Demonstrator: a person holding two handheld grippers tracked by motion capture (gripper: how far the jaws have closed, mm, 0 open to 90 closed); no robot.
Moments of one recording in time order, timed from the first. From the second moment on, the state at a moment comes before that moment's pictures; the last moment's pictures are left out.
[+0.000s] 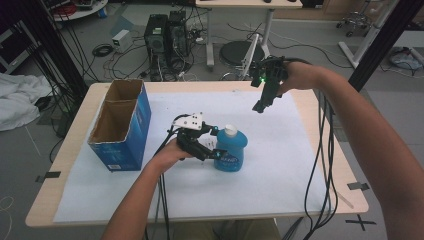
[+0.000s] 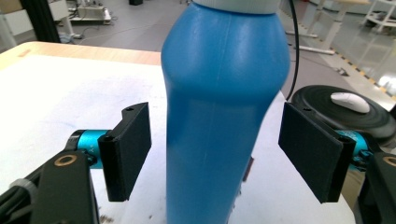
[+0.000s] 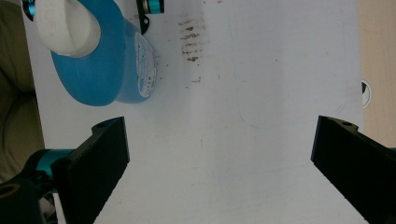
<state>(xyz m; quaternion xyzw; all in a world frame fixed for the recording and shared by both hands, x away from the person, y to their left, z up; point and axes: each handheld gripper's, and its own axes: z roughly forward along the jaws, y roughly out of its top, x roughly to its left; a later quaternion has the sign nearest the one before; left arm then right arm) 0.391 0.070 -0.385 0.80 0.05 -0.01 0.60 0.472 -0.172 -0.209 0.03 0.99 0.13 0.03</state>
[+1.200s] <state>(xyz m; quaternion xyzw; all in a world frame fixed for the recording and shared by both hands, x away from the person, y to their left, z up) 0.404 0.114 -0.257 0.93 0.12 0.10 0.34 0.470 -0.184 -0.206 0.04 0.99 0.15 0.04</state>
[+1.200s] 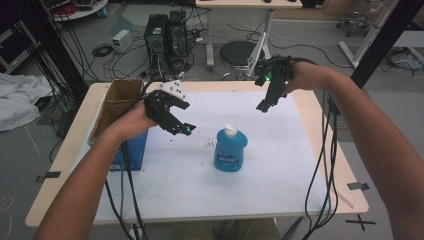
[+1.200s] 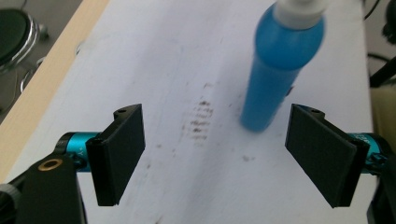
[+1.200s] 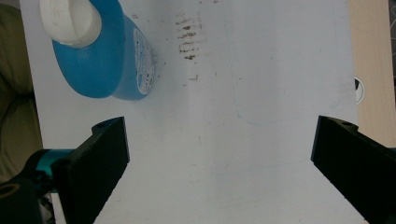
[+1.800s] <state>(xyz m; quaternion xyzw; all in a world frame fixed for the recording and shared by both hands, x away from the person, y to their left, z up) 0.437 0.096 -0.273 0.98 0.10 0.07 0.17 0.470 -0.188 -0.215 0.04 0.99 0.15 0.04</state>
